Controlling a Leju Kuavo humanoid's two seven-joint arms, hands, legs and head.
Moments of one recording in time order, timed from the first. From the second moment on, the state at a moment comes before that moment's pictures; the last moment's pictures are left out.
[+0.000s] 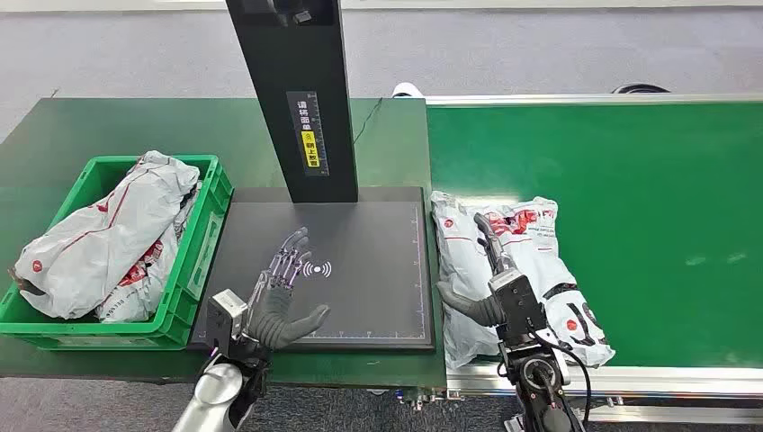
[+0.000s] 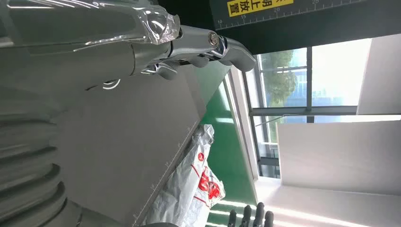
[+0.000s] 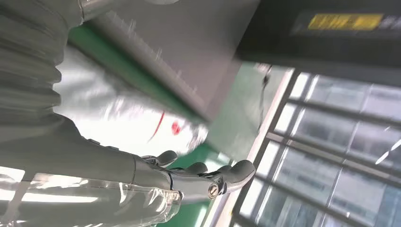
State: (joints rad) left arm -0.17 -0.12 -0.24 -1.23 -0.13 -0.21 -0.53; right arm -0.21 0.07 0.11 -1.18 0.31 0.04 -0.44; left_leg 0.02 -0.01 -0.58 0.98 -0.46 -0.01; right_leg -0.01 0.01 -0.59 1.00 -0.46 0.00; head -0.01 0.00
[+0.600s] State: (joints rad) left arm -0.13 -0.12 -0.24 -1.27 -0.16 -0.19 -0.48; right arm -0.22 0.01 0.06 -1.18 0.70 -0.21 -0.09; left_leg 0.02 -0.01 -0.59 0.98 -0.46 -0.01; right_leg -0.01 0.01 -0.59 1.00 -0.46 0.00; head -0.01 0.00
